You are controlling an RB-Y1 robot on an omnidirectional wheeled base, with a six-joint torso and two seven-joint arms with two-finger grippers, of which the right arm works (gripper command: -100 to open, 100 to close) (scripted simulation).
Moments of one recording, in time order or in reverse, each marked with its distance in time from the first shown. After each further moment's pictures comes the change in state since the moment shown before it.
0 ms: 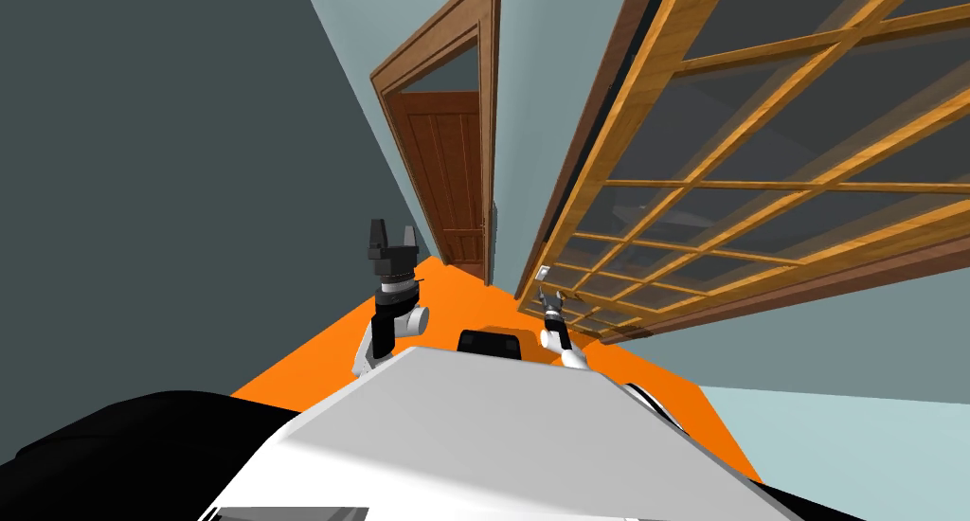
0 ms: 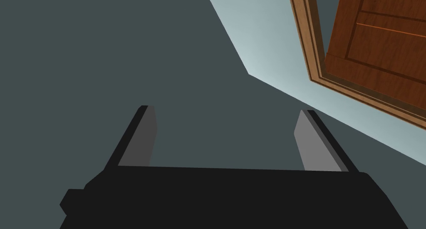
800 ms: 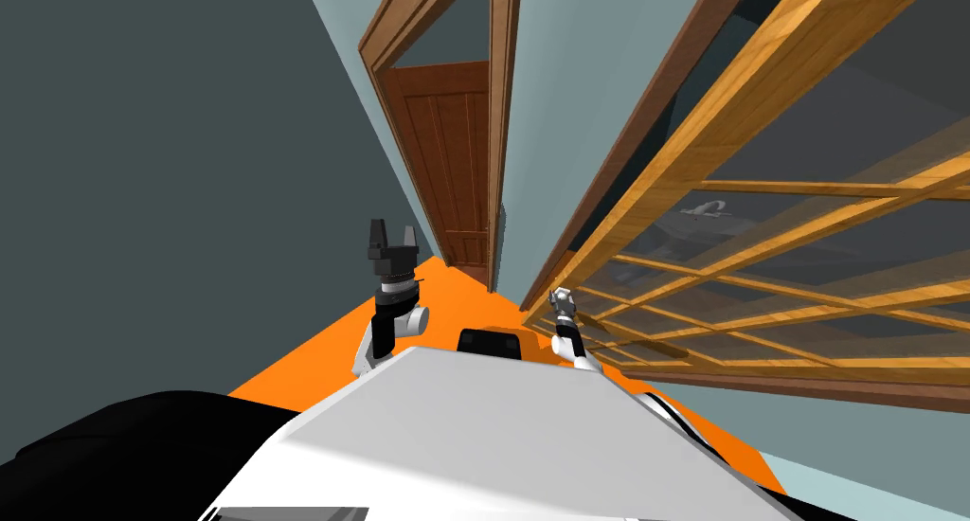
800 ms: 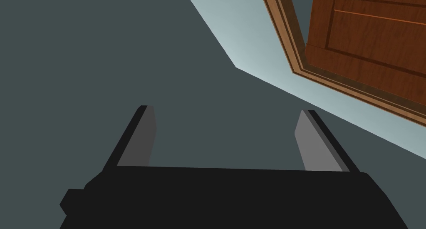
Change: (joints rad) arm 0.030 -0.073 -0.025 0.025 -0.024 -0.026 -0.073
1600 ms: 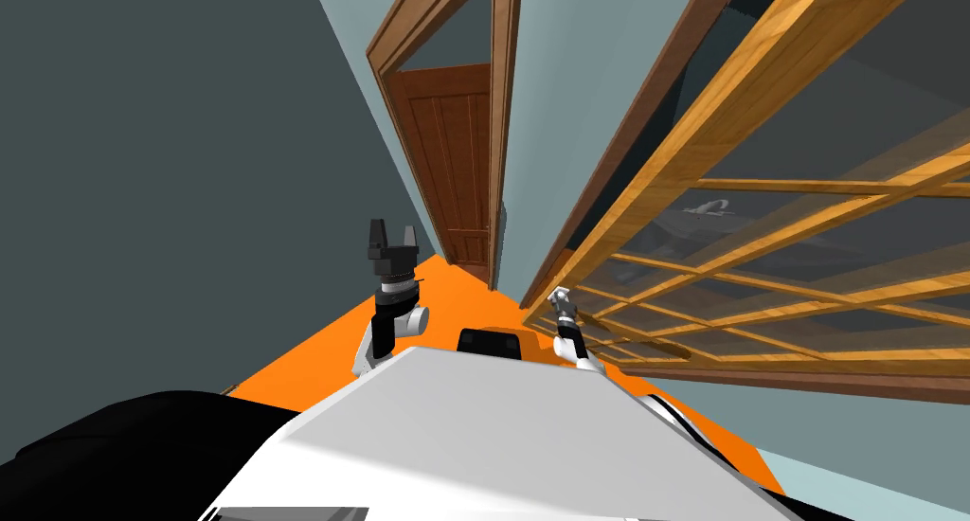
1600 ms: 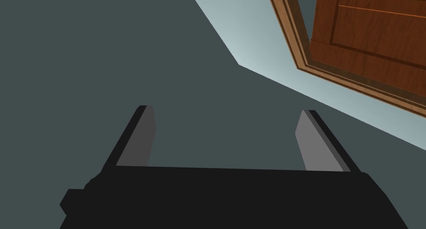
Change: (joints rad) arm 0.009 -0.019 0.017 -0.006 0.006 -0.003 -0.020
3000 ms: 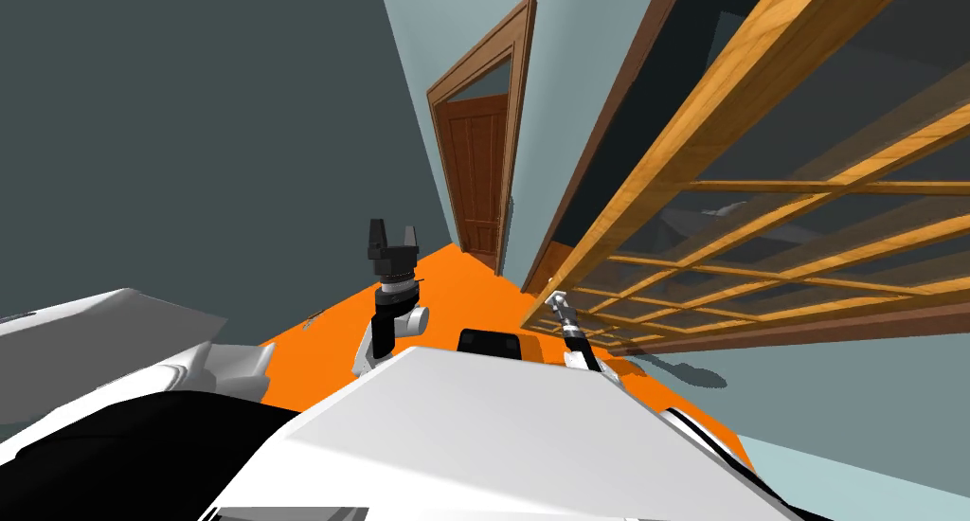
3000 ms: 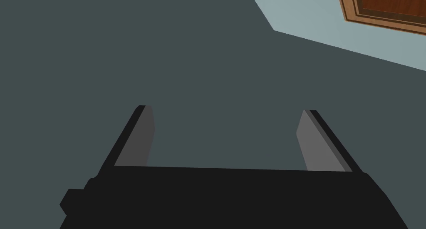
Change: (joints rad) arm 0.067 -0.101 0.167 -0.025 0.074 -0.081 -0.179
